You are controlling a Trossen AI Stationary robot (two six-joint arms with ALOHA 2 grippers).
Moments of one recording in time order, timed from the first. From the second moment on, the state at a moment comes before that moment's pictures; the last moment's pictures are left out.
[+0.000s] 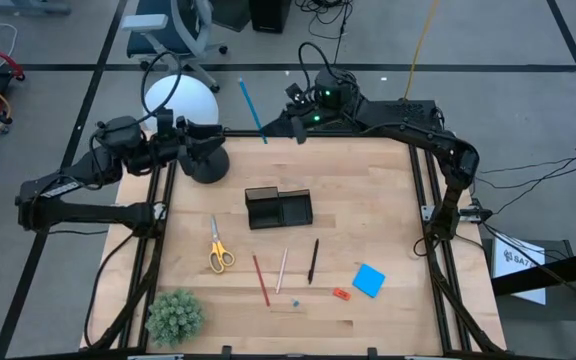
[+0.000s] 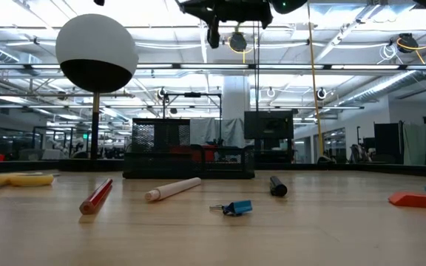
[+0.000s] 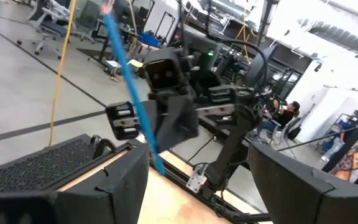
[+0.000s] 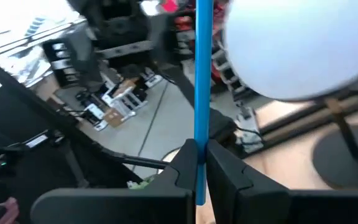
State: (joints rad) left arm 0.30 0.82 1.05 -0.20 -0.02 -0.48; right arm -0.46 1.82 1.72 0.00 -0.74 0.59
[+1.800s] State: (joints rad) left arm 0.36 1.06 1.05 0.23 0.11 -0.60; right arm -0.35 1.82 1.72 0.20 -0.76 0.66
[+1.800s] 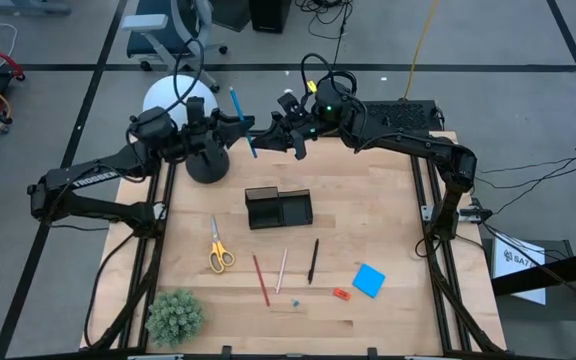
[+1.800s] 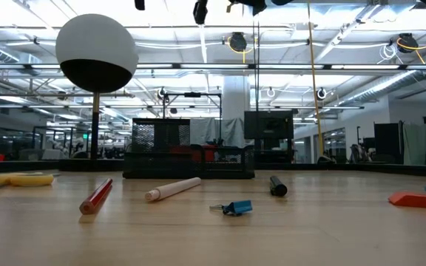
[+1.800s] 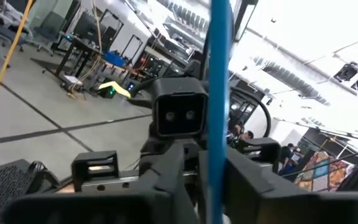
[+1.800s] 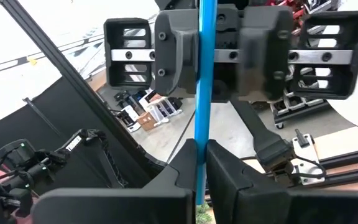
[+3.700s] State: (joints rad) left arm 0.49 1.03 1.05 0.23 0.37 -1.26; right arm -0.38 1.69 1.72 0.07 -0.77 0.16
